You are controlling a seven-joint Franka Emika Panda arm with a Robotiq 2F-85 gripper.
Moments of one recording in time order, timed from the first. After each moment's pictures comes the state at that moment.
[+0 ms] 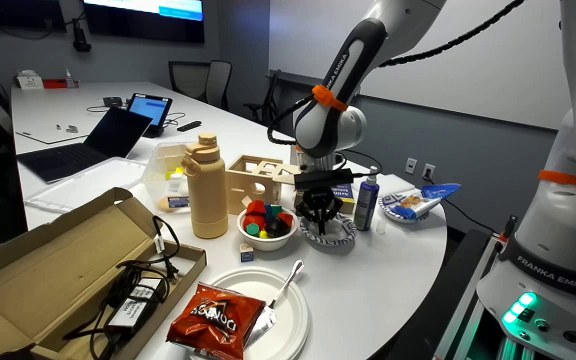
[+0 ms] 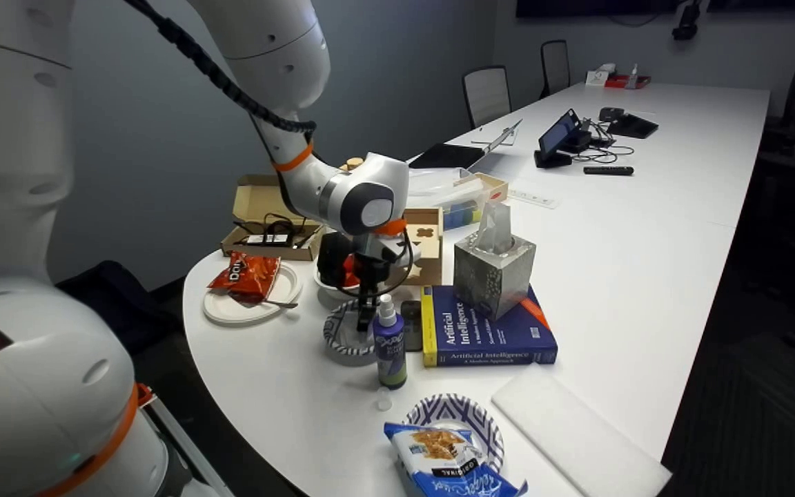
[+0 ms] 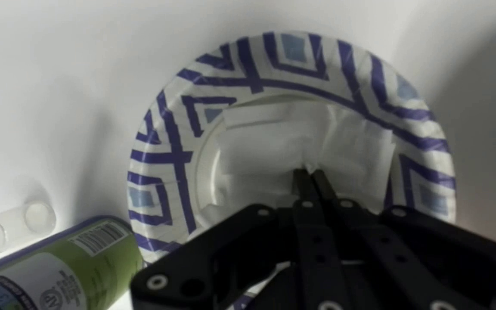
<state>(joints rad) 0.18 0.38 -0.02 -2.38 0.12 2.50 0.80</state>
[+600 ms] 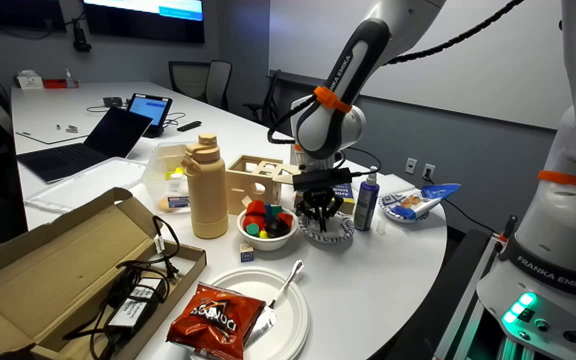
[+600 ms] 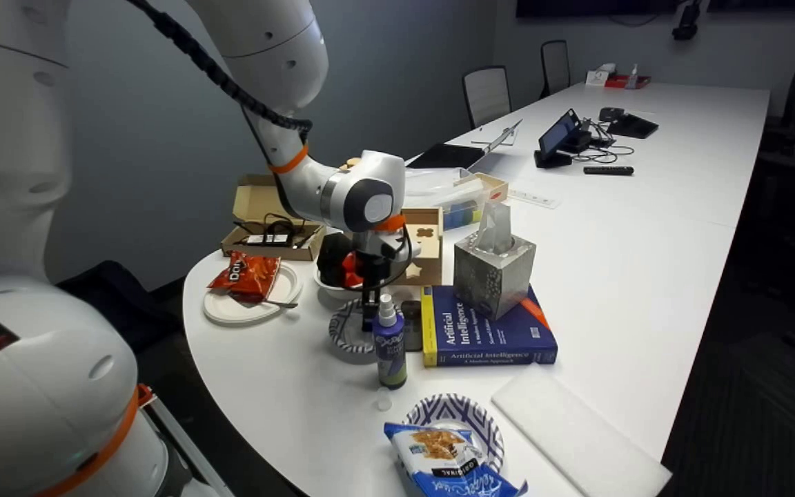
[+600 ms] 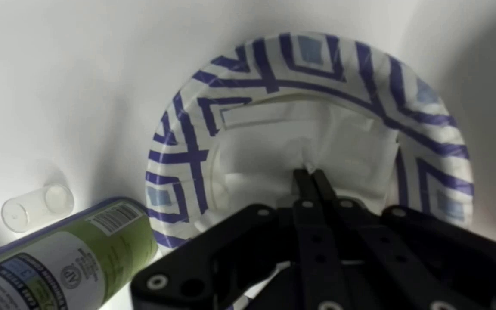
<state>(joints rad) 0.20 0.38 -0.04 -2.38 0.04 2.50 0.90</state>
